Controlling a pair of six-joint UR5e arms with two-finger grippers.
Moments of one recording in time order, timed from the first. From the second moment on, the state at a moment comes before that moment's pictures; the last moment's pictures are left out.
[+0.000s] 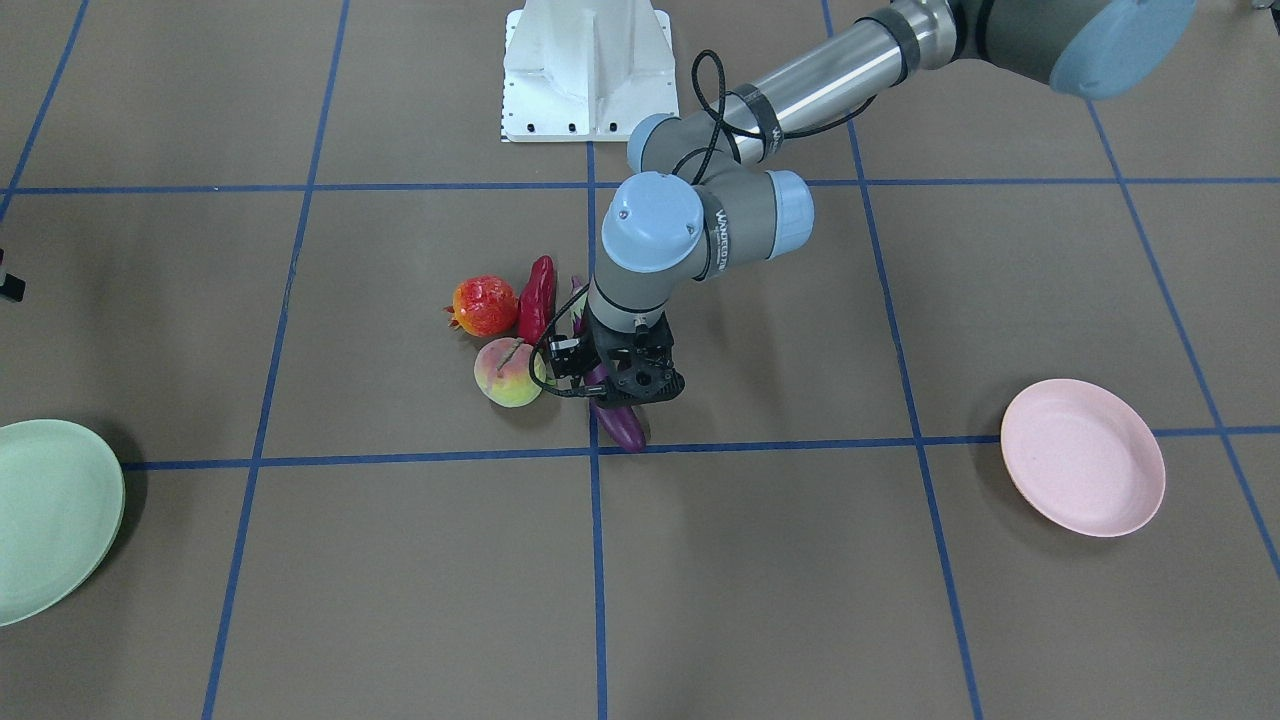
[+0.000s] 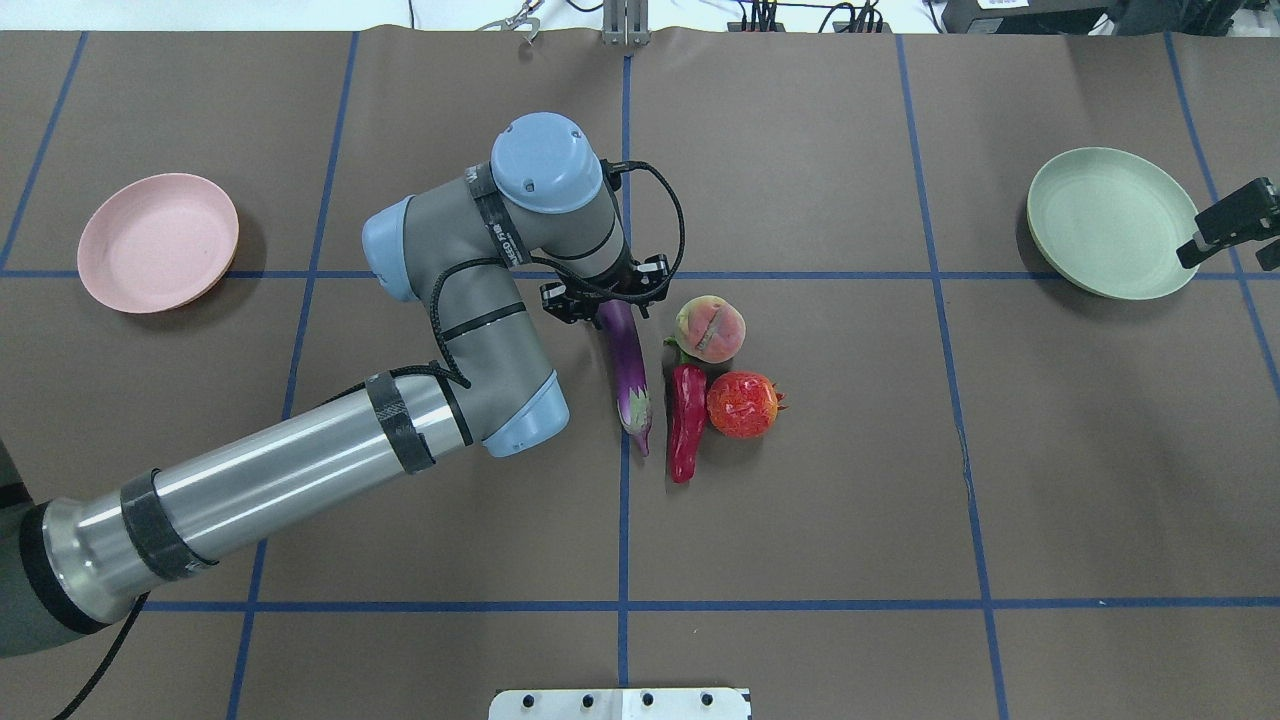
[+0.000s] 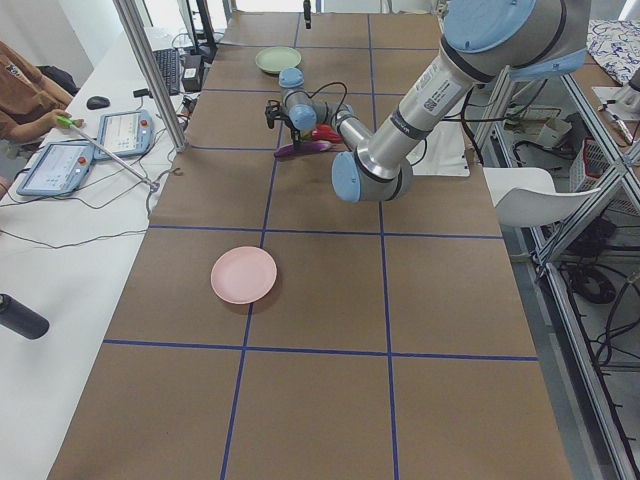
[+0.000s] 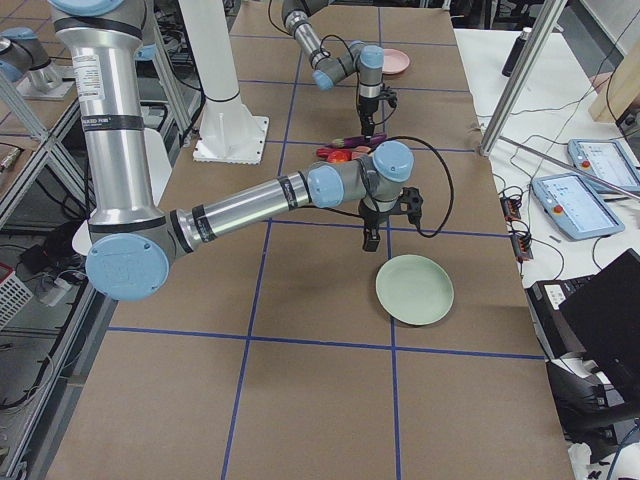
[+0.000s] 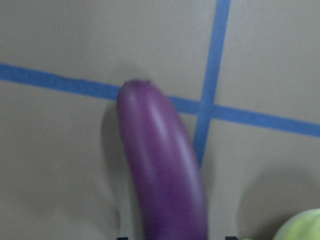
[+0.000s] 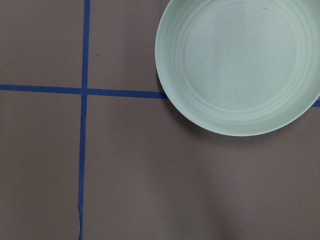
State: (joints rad) left arm -0.61 -2.51 -1.21 -1.91 -2.01 -1.40; right arm 1.30 -1.48 1.85 -1.69 2.47 0.31
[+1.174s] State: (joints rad) left arm -0.62 -2.50 -1.21 -1.90 -2.01 -1.43; right arm 1.29 -1.48 1.84 -1.69 2.47 0.31
